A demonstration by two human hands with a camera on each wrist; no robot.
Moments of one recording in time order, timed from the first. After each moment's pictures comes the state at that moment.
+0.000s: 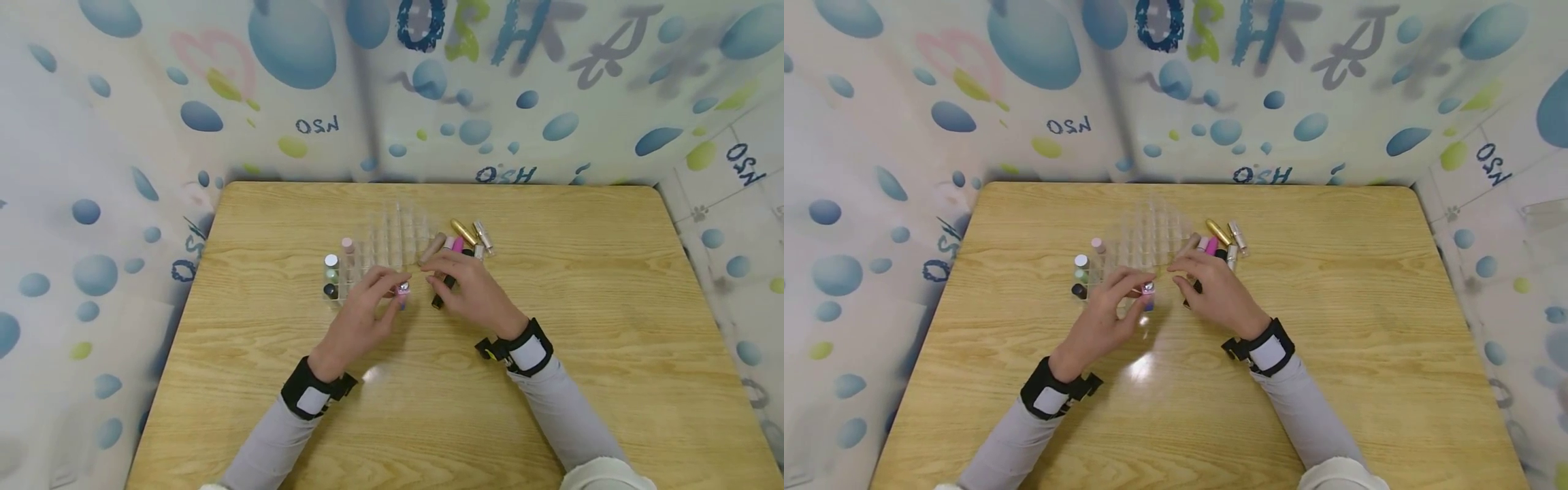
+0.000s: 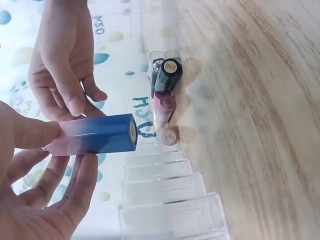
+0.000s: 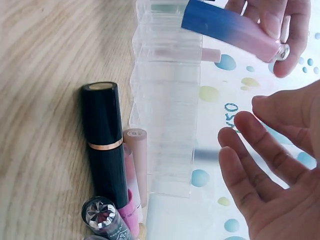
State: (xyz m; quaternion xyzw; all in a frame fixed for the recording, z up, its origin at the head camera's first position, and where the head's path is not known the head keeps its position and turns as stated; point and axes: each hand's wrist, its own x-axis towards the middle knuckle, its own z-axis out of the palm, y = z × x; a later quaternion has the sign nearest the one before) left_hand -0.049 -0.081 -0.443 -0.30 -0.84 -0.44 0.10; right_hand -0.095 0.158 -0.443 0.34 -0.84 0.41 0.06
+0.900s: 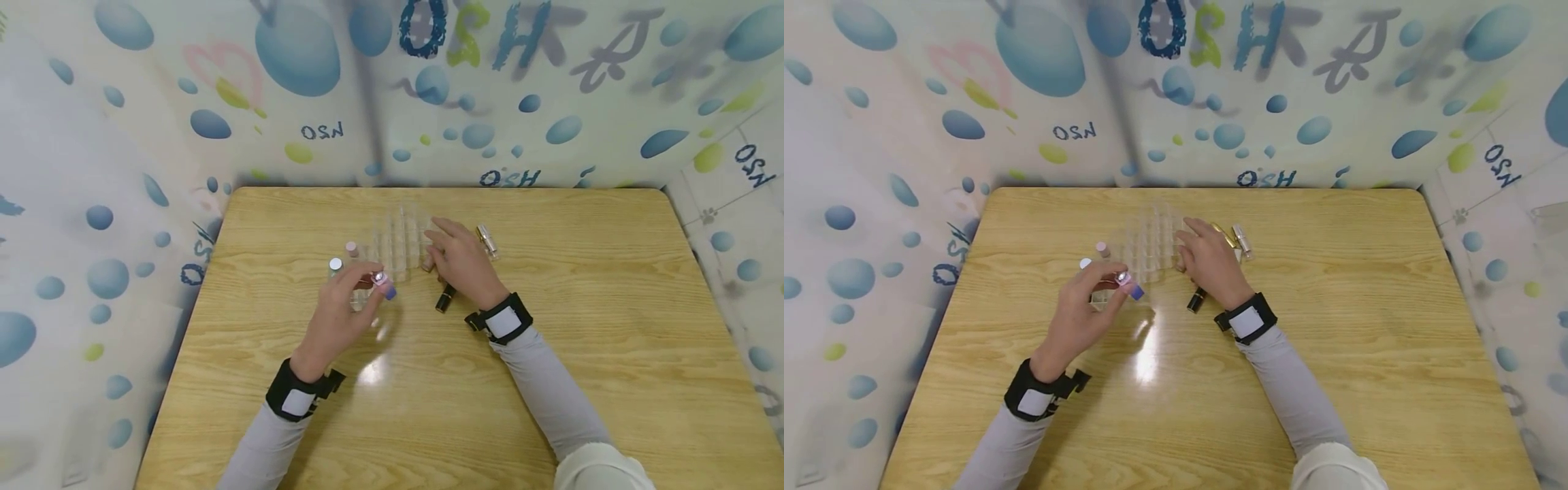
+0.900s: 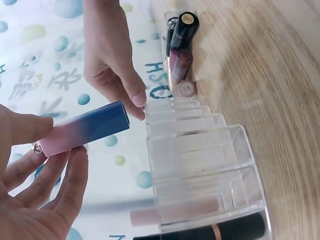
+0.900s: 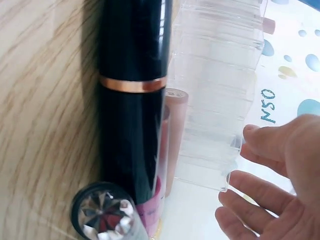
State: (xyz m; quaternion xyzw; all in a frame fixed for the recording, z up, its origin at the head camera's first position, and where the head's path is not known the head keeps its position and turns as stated) left_hand -0.052 -0.108 -0.425 -0.25 -0.85 -0.44 0.16; right_hand -0.145 0.141 -0.459 0.26 -0.92 0.27 0.10
